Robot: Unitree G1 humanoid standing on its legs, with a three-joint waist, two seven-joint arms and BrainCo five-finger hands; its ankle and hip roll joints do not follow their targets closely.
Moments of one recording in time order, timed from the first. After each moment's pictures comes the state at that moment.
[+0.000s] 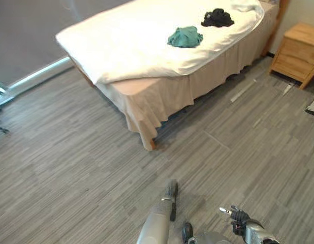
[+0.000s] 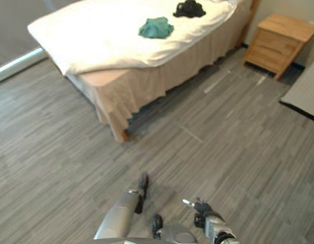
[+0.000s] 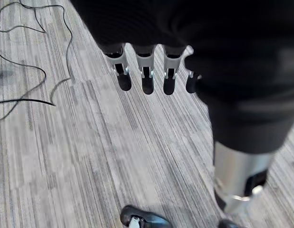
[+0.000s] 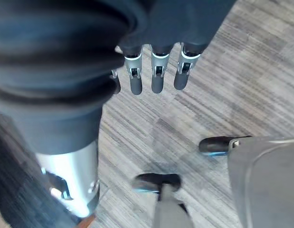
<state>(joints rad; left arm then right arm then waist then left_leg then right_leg) 0.06 0.18 -0.16 1.28 -0.51 0.07 0.08 -0.11 -0.22 0.21 1.20 0.48 0.01 -0.01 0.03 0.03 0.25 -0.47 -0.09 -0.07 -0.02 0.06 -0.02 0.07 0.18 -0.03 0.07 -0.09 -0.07</state>
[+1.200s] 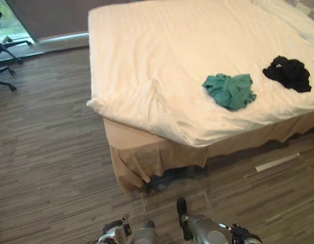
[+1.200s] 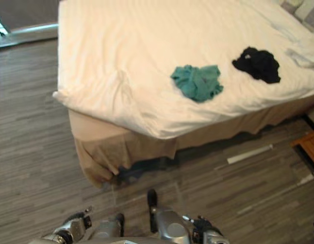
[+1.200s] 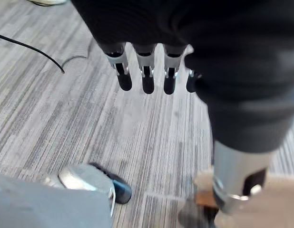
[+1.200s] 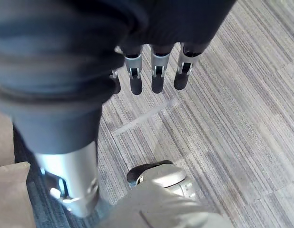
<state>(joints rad) -0.17 0.18 -0.06 1.29 -0.67 0.03 0.45 -0.07 -0.21 0.23 1.24 0.48 0.06 -0.10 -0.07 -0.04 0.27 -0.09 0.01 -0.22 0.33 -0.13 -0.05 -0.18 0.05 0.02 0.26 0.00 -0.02</state>
